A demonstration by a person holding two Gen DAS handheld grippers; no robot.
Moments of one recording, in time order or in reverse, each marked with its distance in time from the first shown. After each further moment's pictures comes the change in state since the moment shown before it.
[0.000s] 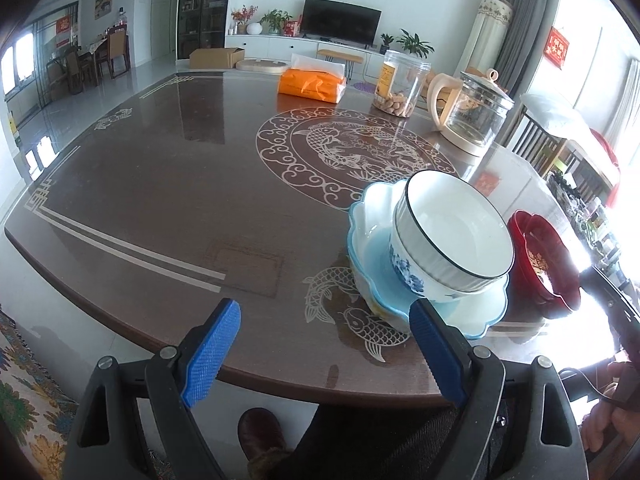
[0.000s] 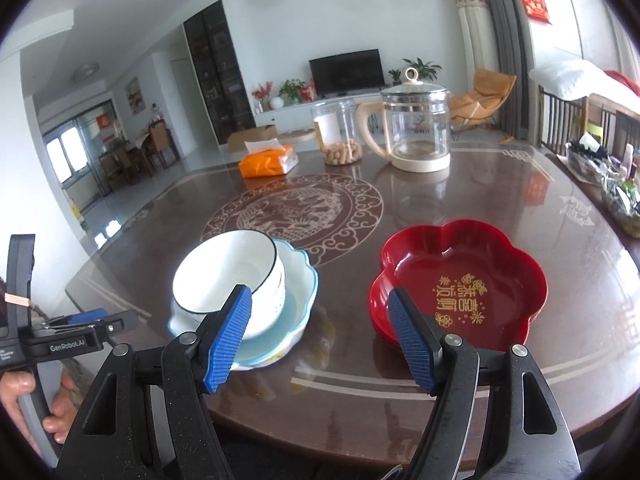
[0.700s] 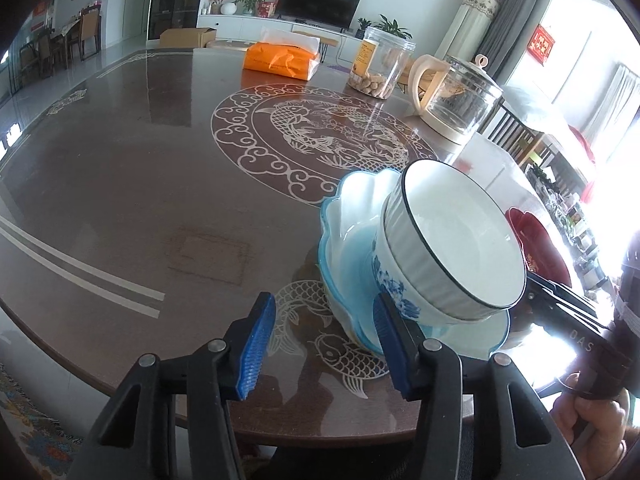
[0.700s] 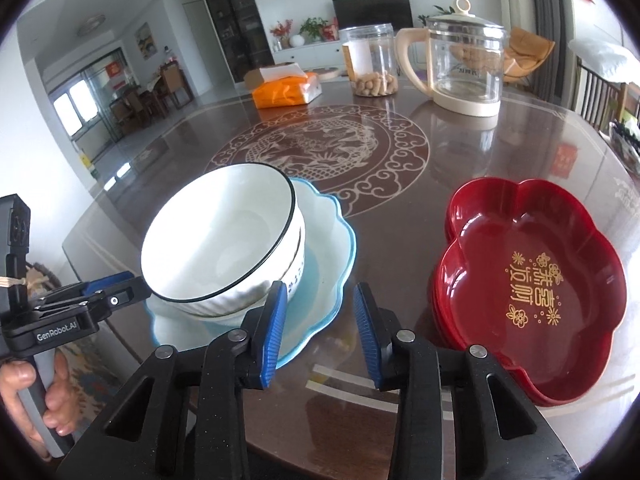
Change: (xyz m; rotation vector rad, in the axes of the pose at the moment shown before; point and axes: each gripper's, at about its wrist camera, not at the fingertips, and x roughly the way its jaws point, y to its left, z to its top) left arm 0.056 -0.004 0.020 -0.011 0.070 -0.136; right arm 0.094 0.010 -0.002 -0.018 0.236 0.041
